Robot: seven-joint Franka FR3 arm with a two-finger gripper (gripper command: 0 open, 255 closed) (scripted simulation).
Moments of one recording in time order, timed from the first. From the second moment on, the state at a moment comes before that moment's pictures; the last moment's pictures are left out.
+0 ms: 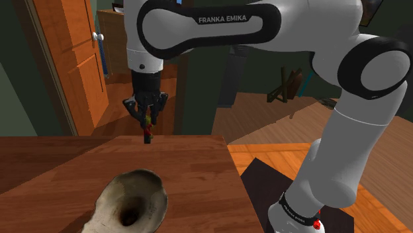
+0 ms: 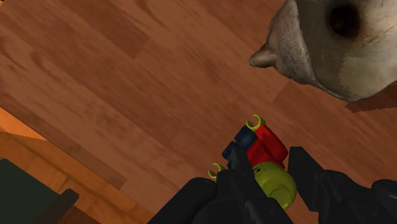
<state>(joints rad) 0.17 0.12 0.36 -1.69 0.05 1.75 0.52</state>
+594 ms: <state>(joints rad) 0.17 0.12 0.36 -1.56 0.04 1.63 0.53</state>
